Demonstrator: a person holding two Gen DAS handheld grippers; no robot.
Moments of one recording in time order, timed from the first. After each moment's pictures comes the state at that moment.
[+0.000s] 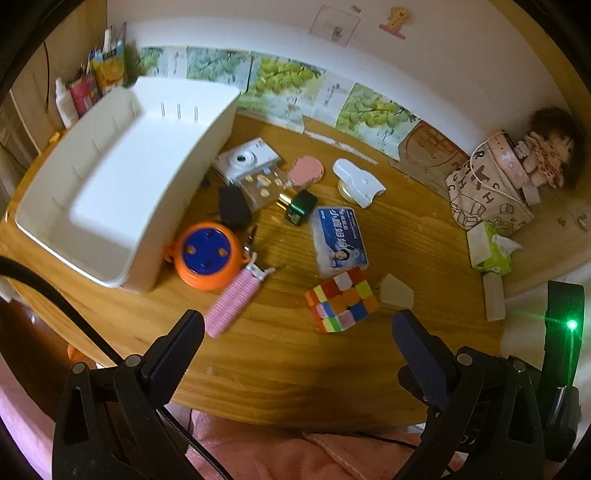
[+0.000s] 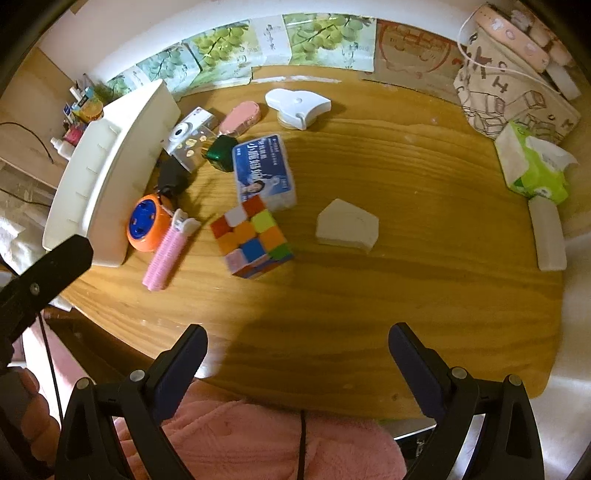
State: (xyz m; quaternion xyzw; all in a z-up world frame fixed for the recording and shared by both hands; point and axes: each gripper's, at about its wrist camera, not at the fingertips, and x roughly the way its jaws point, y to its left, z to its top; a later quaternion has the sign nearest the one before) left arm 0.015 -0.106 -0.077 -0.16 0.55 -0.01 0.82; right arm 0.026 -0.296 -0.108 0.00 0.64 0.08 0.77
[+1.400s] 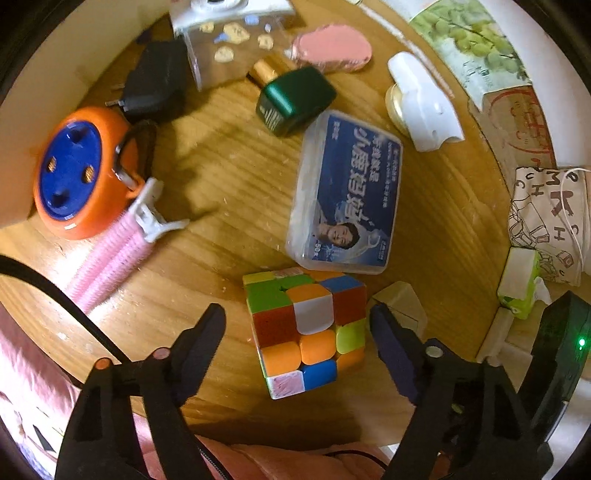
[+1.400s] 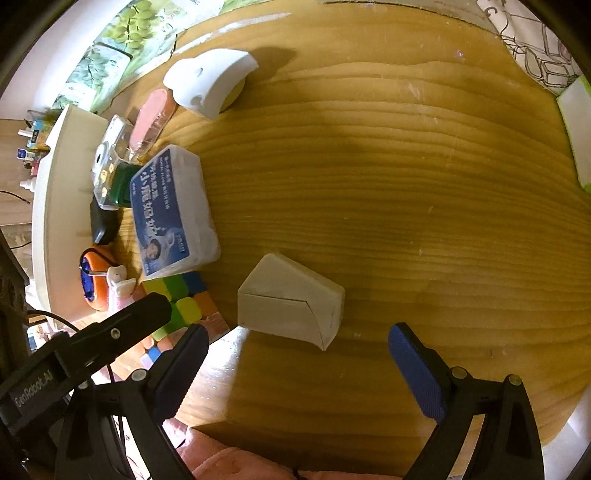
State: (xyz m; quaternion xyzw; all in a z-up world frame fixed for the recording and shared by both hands) left arm 0.103 -0.151 -0.199 -0.29 0.71 0.05 0.64; right arm 0.136 -0.347 -0.194 0.07 0.73 0.09 0.67
